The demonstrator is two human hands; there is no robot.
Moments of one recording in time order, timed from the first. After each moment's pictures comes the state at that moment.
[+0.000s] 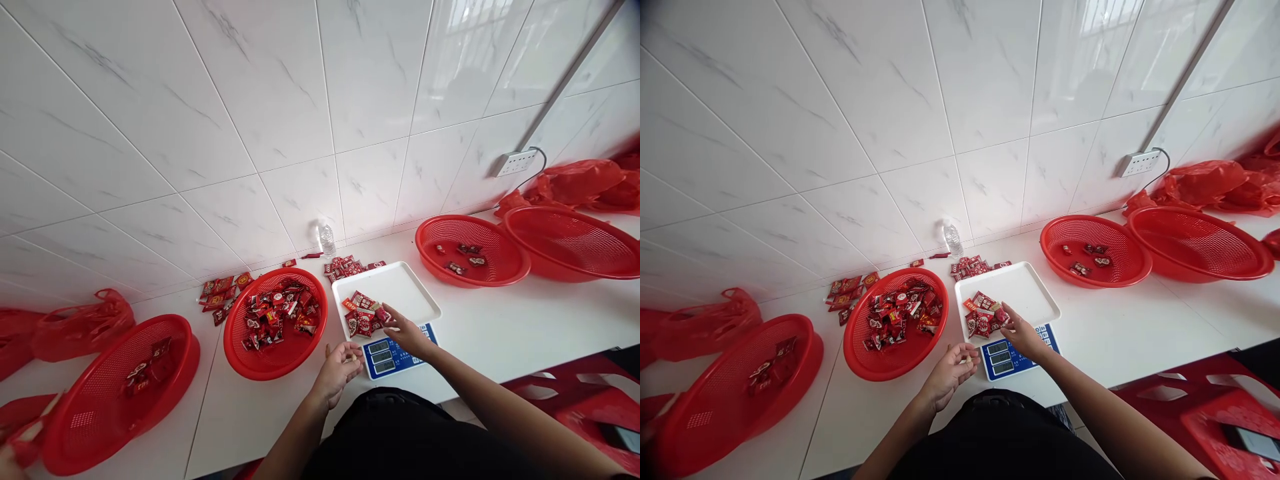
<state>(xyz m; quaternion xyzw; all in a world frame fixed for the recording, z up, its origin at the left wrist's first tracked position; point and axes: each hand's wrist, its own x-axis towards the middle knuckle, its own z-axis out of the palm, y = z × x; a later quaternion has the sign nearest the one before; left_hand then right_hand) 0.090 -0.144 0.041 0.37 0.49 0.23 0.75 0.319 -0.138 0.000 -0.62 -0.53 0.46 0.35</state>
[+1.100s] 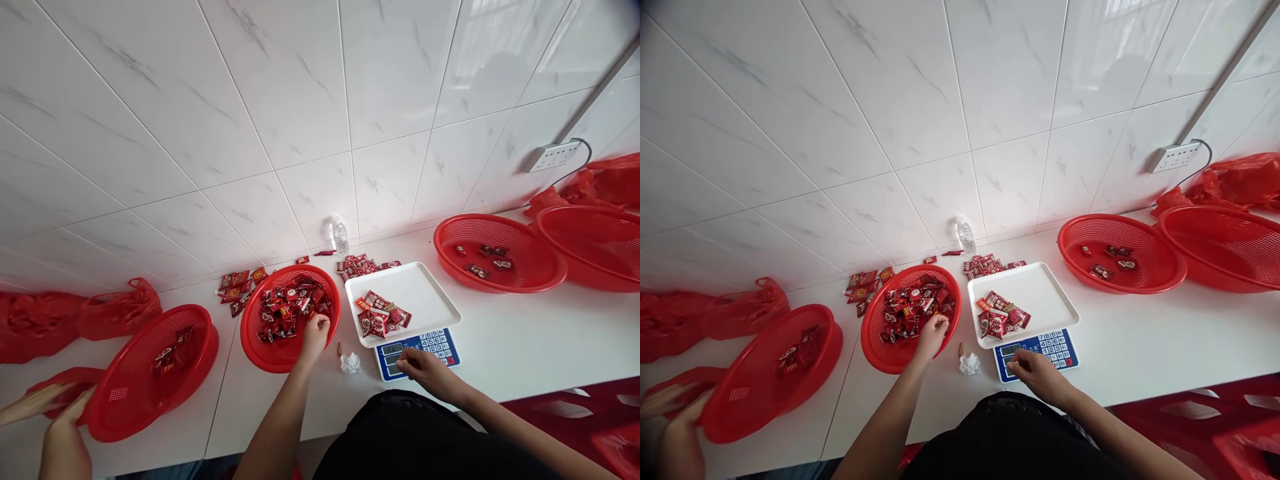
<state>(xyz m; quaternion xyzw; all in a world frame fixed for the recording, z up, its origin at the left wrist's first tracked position) 0.028 -0.057 0.010 0.64 0.68 0.13 0.34 0.297 -0.190 0.033 -0.59 -0.59 0.50 0.24</state>
